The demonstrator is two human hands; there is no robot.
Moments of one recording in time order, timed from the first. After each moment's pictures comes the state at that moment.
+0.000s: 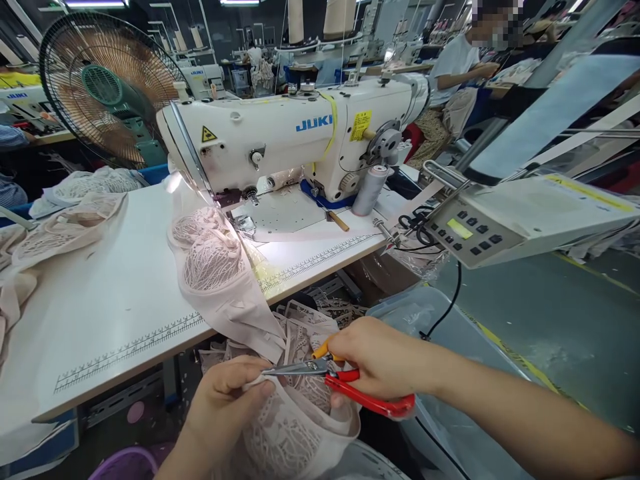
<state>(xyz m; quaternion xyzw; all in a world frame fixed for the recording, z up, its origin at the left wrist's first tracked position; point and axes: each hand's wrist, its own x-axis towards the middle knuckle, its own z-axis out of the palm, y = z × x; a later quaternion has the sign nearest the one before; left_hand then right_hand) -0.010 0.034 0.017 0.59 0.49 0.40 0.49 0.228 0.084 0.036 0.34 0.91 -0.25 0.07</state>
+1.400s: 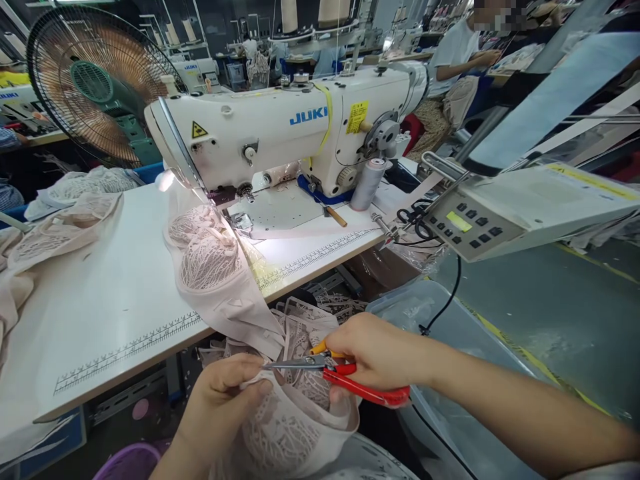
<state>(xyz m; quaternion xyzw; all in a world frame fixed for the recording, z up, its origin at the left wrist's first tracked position) -0.018 0.033 0.014 0.59 0.48 0.37 0.53 0.231 0.089 0.029 0.33 0.90 -0.27 0.06</state>
